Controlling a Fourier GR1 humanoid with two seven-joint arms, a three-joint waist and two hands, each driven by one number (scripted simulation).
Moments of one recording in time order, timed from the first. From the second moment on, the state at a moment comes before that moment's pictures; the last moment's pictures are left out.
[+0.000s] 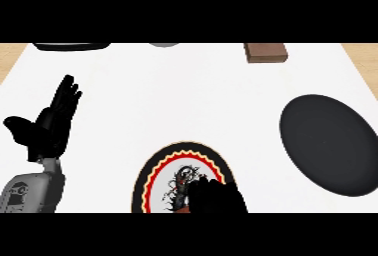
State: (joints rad) left arm -0.21 0.20 0.13 -1.47 0.01 0.06 0.08; right arm -0.19 -0.11 0.97 -1.93 1.16 0.20 1.00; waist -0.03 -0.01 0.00
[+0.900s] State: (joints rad) left arm -0.24 0.19 0.11 -1.48 0.01 0.06 0.09; right arm -0.04 -0.19 0.47 -2.35 1.16 0.07 0.87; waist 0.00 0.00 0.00
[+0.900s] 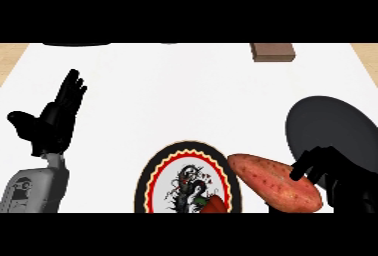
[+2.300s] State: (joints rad) left arm -0.26 0.16 0.09 -1.47 -0.01 0.06 0.09; right arm -0.42 -0.46 -0.33 -0.85 0.54 -0.12 -0.14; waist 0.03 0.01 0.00
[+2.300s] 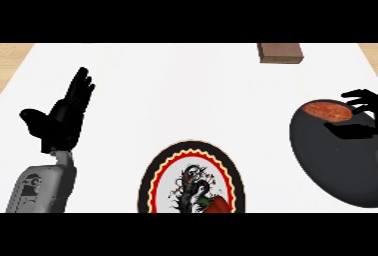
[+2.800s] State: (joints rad) left arm -0.25 0.18 0.11 -1.44 0.00 0.04 0.06; right arm -0.50 -0.49 -0.43 -0.58 0.41 -0.07 -0.44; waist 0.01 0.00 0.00
